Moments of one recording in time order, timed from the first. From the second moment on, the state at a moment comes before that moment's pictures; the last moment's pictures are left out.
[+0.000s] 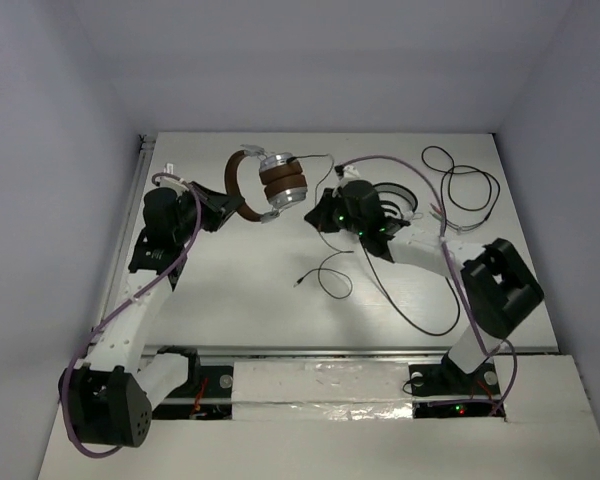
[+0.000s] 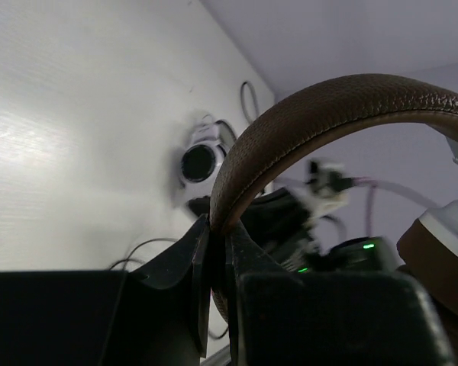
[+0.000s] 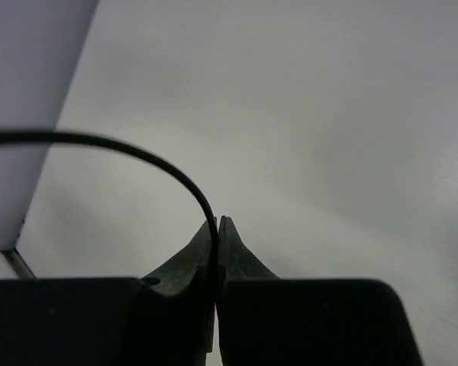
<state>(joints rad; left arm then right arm) -0.09 1.03 0.77 -0.04 0.40 -1.05 0.65 1.64 1.04 0.26 -0.11 0.60</state>
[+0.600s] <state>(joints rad) -0.25 0.96 0.65 0.16 -0.13 -1.24 1.11 1.67 1.04 0.09 0.04 0.64</state>
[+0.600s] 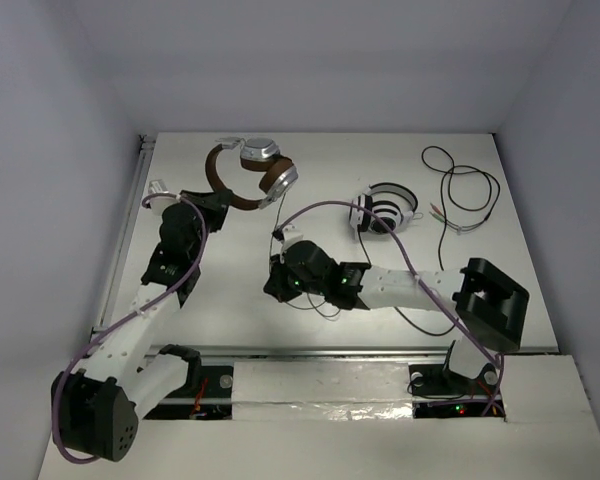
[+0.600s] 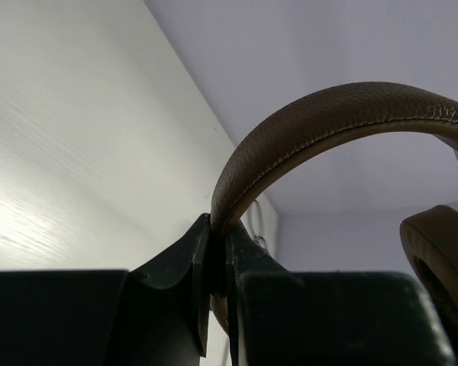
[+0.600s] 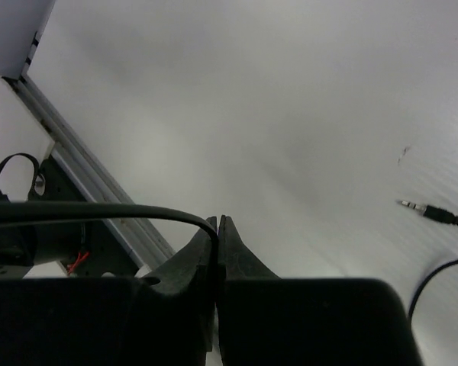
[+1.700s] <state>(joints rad) -0.73 0.90 0.89 -0.36 -0.73 -0.70 1.21 1.37 0.96 -0.50 0.06 0.62</state>
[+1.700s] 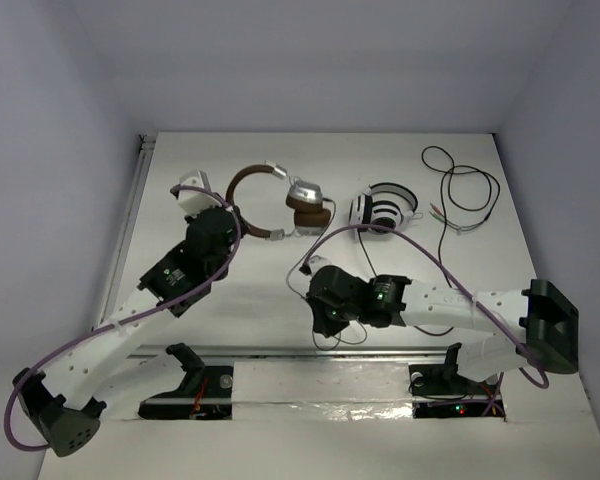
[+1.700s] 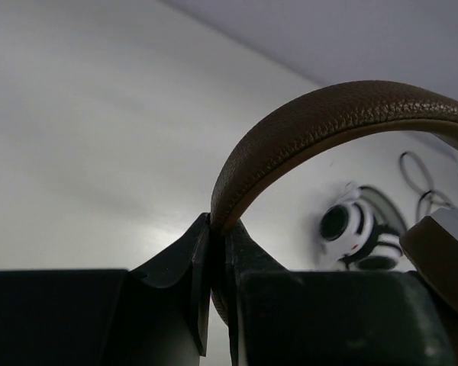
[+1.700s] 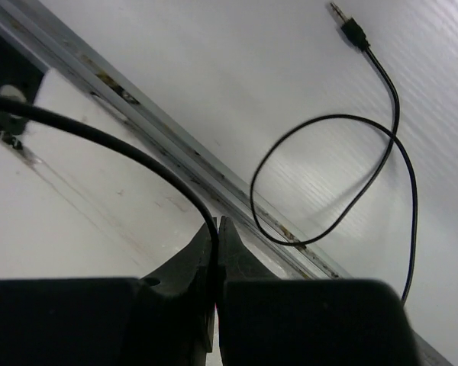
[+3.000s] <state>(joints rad) 0.14 0.99 1.00 -0.33 0.24 -0.65 0.89 1.20 0.66 -0.01 0.23 0.65</state>
